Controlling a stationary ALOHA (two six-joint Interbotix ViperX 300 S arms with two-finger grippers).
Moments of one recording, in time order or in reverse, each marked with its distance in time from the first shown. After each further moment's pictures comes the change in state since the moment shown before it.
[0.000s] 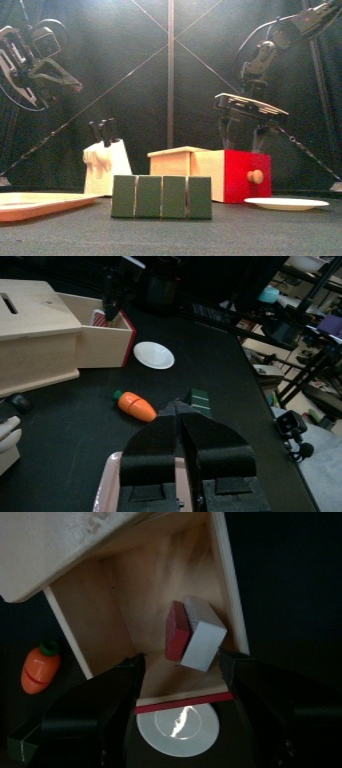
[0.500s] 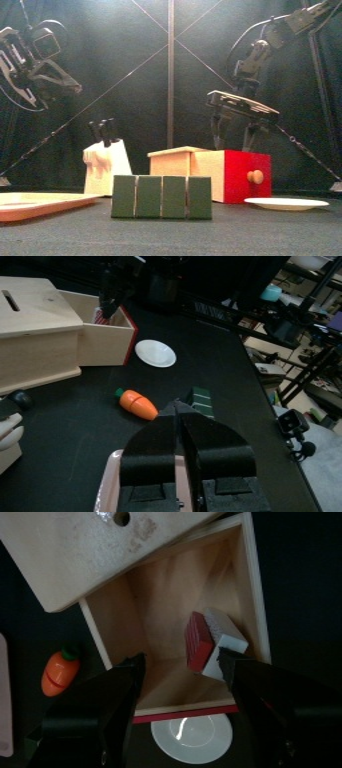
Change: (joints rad) left arm 0.000 0.000 0.002 0.000 0.008 0.002; right arm 0.002 0.020 -0.043 -0.014 -0.023 -0.009
